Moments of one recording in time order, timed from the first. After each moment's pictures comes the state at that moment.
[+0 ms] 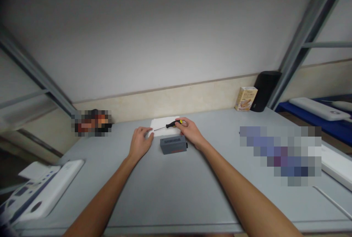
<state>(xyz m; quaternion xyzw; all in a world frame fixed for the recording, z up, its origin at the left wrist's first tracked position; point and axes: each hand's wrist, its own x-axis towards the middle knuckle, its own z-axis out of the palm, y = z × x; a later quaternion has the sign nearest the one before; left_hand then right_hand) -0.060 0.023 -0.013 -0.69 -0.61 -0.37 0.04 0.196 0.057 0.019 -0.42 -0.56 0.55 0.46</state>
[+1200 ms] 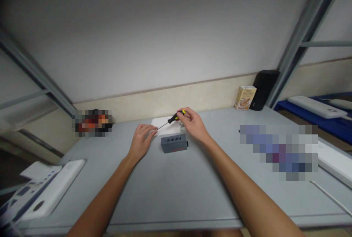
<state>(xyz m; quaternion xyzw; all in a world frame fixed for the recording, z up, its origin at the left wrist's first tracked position) -0.049 0.005 0.022 -0.77 -0.49 -0.40 0.00 0.206 0.049 0.055 -0.35 -0.63 0.42 0.55</state>
